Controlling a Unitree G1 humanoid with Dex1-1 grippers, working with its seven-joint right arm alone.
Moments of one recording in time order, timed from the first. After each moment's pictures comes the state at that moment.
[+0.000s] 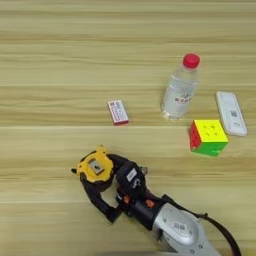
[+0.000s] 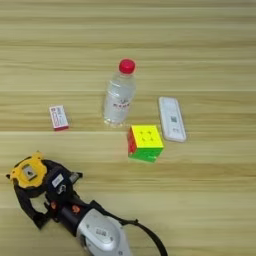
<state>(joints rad) 0.36 -0.14 0.49 -0.32 -0.03 0.12 0.40</state>
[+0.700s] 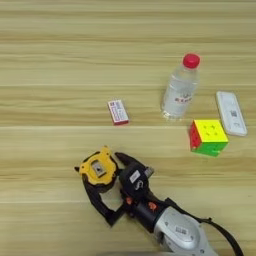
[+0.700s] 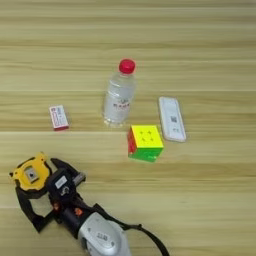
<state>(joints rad) 0.37 -0.14 0.49 -0.31 -0.04 0.09 0.33</state>
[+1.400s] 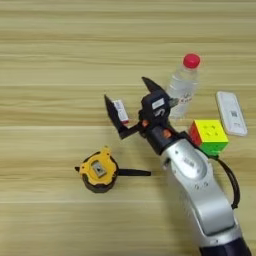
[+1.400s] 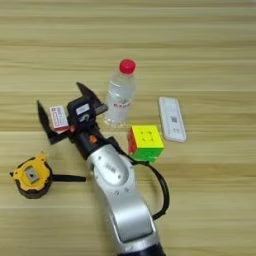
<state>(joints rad) -0.03 -0.03 0.22 -0.25 -0.01 0.14 0.20</state>
